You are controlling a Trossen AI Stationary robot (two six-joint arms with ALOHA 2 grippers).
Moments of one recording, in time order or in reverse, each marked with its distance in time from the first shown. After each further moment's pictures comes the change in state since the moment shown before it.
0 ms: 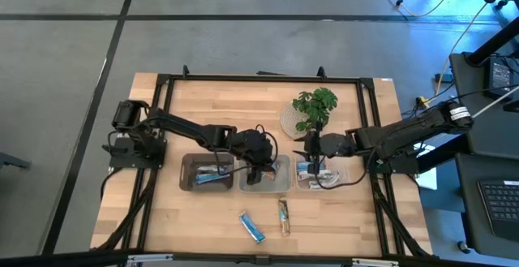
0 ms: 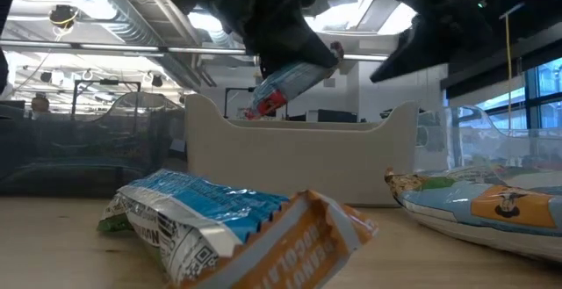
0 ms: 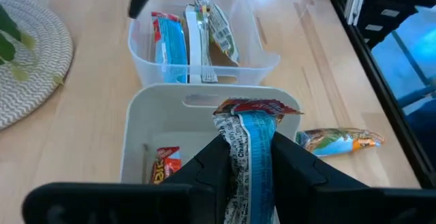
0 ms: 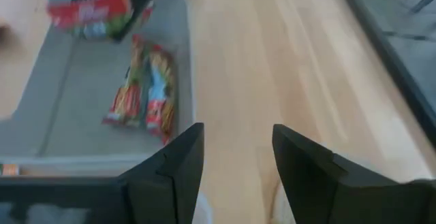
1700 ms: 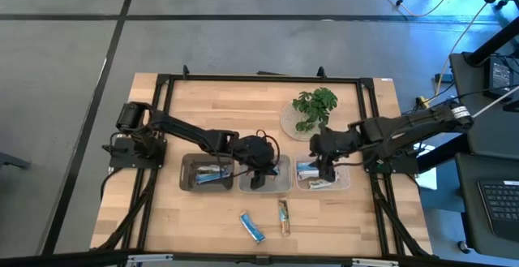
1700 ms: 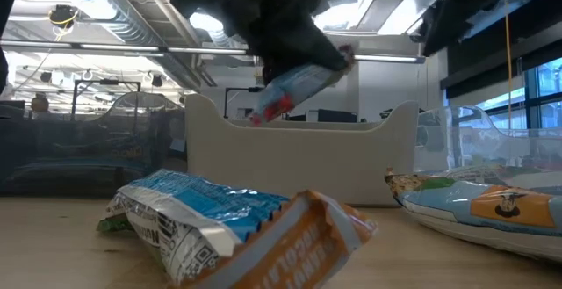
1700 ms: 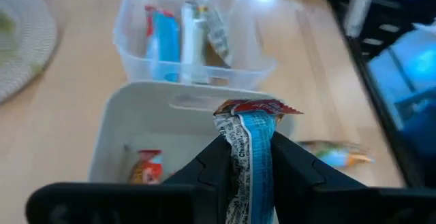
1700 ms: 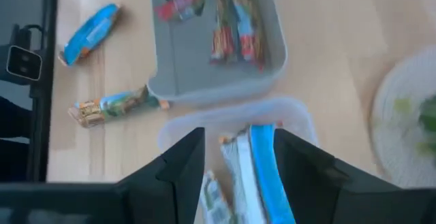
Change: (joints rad) left arm -0.033 0.043 0.001 0.058 -0.033 -0.095; right arm 0.020 0.000 0.327 -0.645 -0.336 0.409
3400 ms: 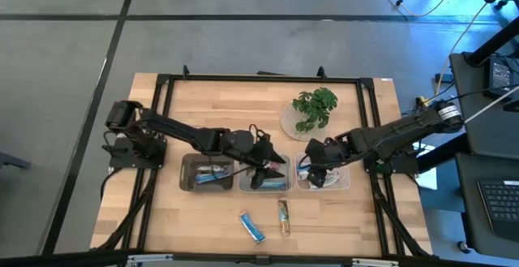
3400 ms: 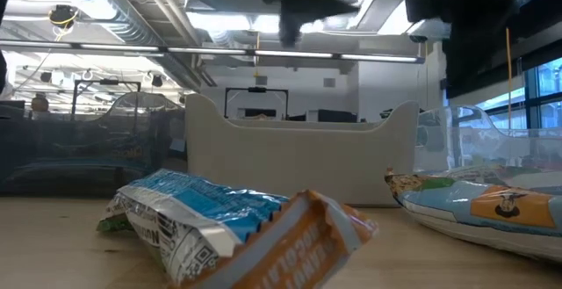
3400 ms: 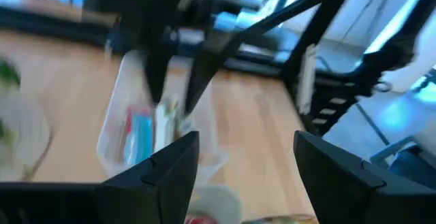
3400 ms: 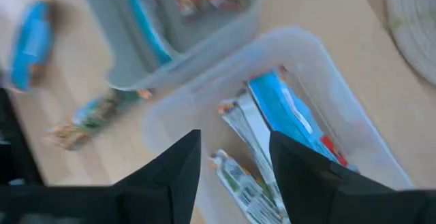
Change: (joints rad) left arm -0.028 -0.090 -0.001 0.198 -0.026 -0.006; right arm 0.067 0.138 -0.006 -0.045 0.032 0.413
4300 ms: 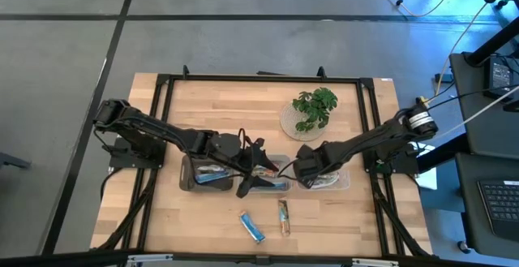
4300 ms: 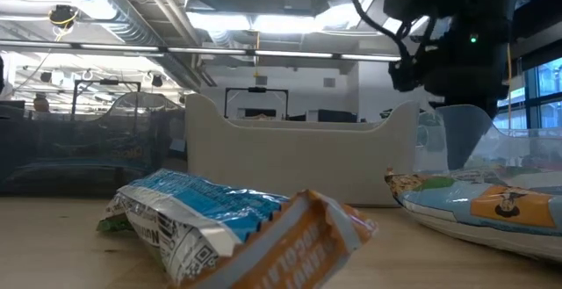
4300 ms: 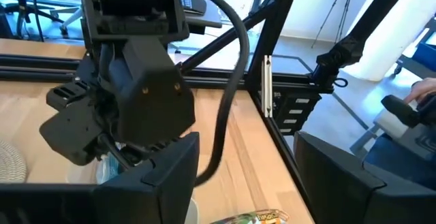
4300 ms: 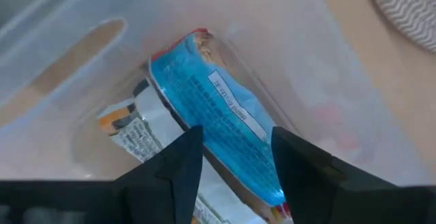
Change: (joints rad) left arm -0.086 -0.135 0.000 -0.077 -0.008 0.077; right arm 0.000 0.325 0.000 -0.033 0.132 0.099
